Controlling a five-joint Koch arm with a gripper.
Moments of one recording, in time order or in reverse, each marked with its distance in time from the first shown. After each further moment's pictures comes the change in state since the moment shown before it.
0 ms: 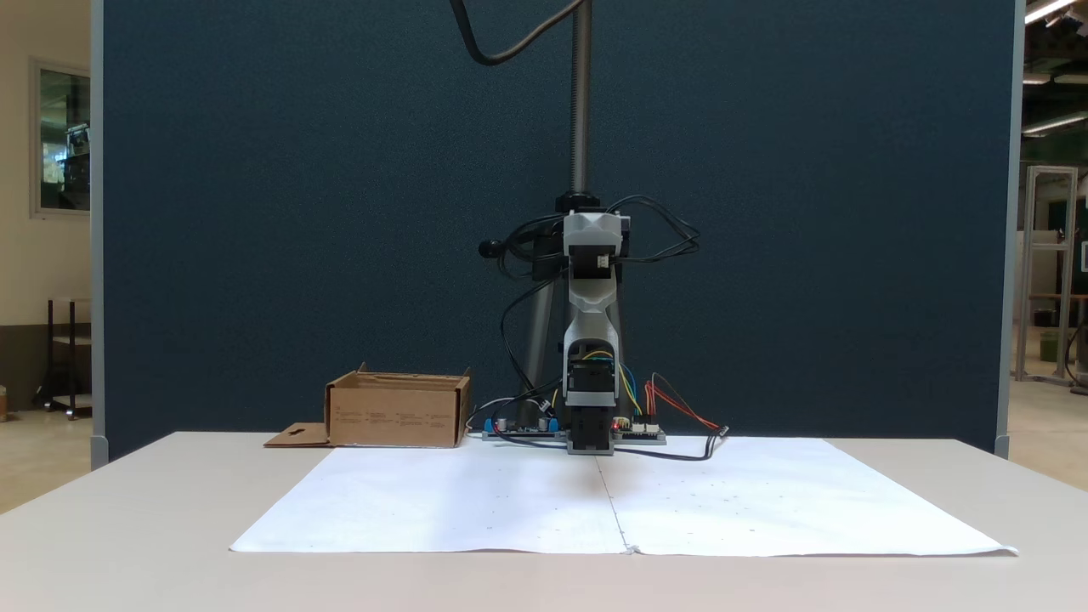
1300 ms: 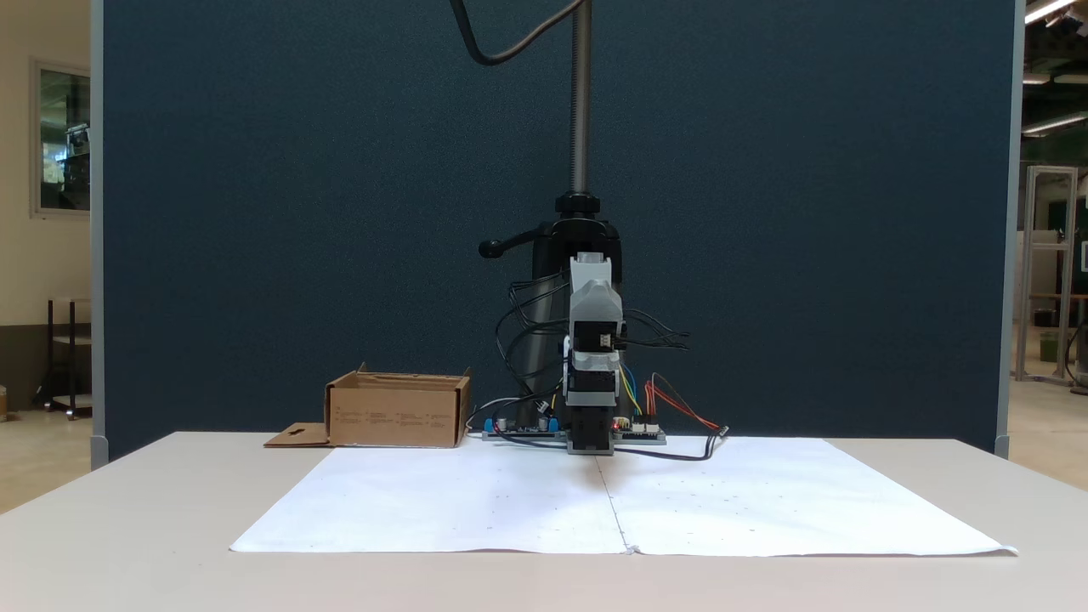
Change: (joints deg) arm -2.2 19.1 60.7 -67.7 0.0
